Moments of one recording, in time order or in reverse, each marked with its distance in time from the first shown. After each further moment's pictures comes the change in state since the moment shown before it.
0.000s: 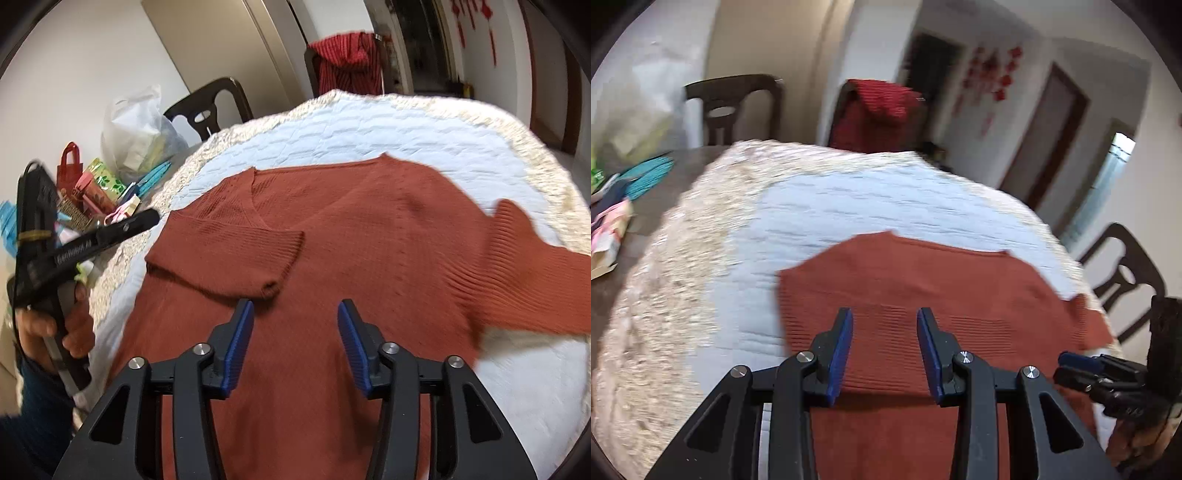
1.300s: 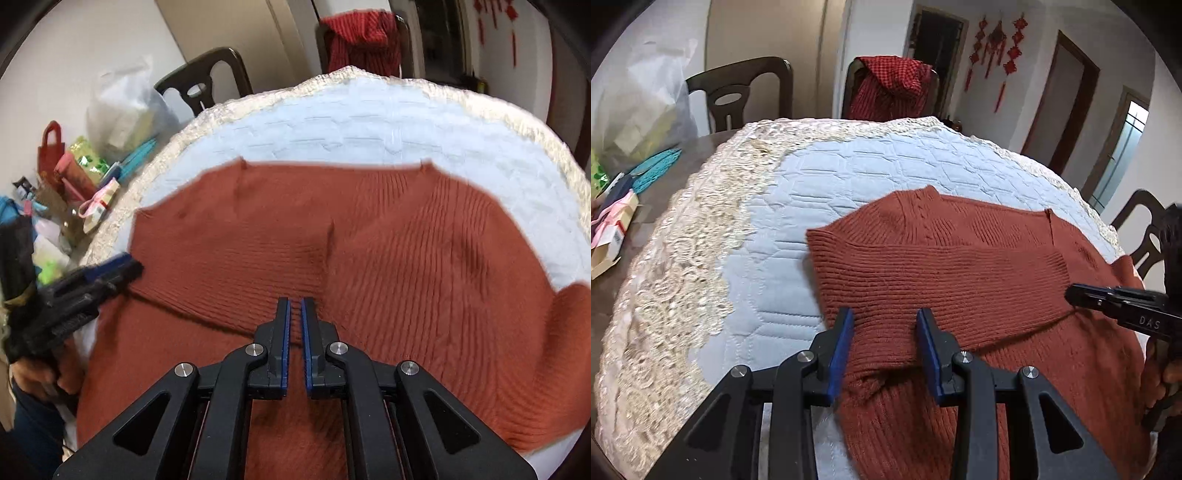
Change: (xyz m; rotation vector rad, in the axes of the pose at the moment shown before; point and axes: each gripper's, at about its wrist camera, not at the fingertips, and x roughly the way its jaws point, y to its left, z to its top) left arm 0.027 0.010 -0.029 0.065 0.069 0.083; right arm 0.057 -0.006 0.040 -0.047 0.068 -0.016
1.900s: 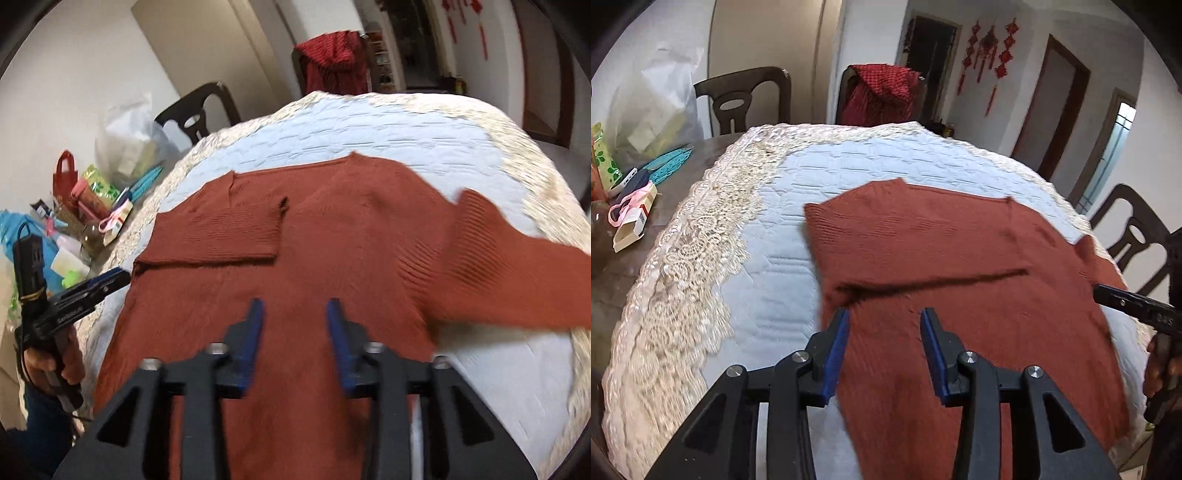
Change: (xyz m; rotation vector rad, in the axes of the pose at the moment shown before) left arm -0.061 -0.023 -0.038 0.016 -0.017 -0.036; right arm -0.089 -0.032 -0.061 0.087 -0.099 -0.005
